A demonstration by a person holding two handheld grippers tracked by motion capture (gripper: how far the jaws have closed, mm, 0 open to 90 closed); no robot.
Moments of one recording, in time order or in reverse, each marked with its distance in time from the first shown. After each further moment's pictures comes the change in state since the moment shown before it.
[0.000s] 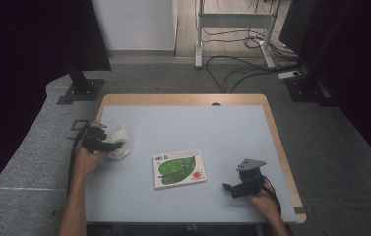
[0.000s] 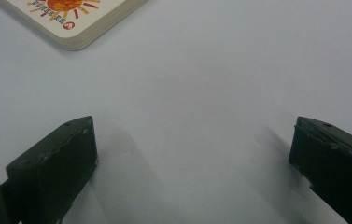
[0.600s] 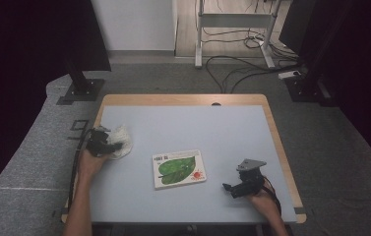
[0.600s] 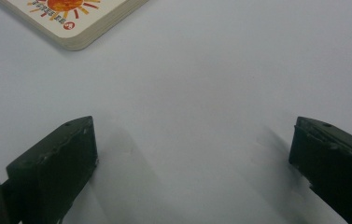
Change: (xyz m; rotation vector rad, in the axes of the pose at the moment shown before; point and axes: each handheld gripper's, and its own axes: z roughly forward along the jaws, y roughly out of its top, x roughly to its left) left arm -0.001 -0.010 0.016 0.024 -0.005 0.013; right arm 0.000 0.000 0.000 -0.001 0.000 -0.001
